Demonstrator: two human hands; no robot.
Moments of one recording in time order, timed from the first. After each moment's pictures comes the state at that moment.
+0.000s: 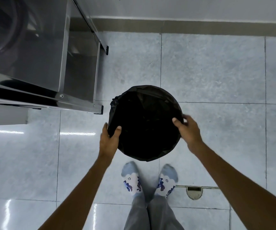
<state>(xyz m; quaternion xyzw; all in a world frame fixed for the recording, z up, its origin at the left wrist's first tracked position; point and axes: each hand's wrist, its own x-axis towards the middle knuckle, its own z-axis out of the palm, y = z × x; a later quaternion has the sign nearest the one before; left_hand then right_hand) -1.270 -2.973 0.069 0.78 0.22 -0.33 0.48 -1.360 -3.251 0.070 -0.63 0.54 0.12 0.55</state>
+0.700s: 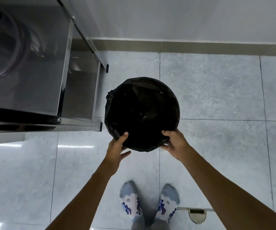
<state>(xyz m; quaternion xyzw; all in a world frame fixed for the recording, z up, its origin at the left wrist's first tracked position) -1.234 -3.019 0.066 0.62 0.30 -0.43 0.59 -1.299 -3.240 0.058 -0.31 0.57 0.13 0.75</state>
